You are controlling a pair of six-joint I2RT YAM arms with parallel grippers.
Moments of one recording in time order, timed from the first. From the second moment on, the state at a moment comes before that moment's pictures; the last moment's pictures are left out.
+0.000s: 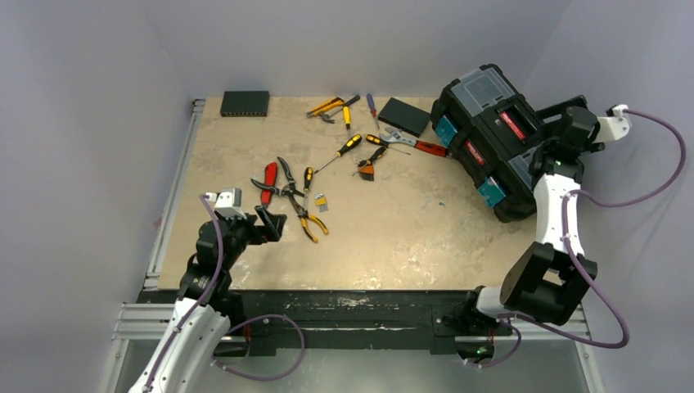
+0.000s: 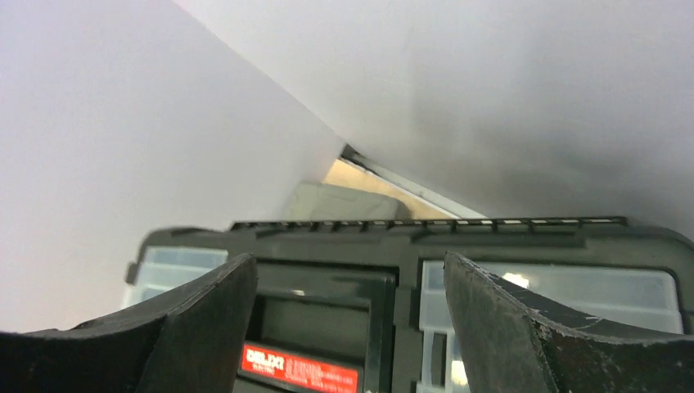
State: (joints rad) left arm -0.22 0.39 0.28 -0.18 0.10 -0.43; right arm -0.37 1.36 1.20 -0.06 0.35 0.69
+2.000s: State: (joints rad) left arm -0.22 0.39 0.28 -0.17 0.12 -0.42; right arm -0.46 1.63 1.12 0.45 0.08 1.17
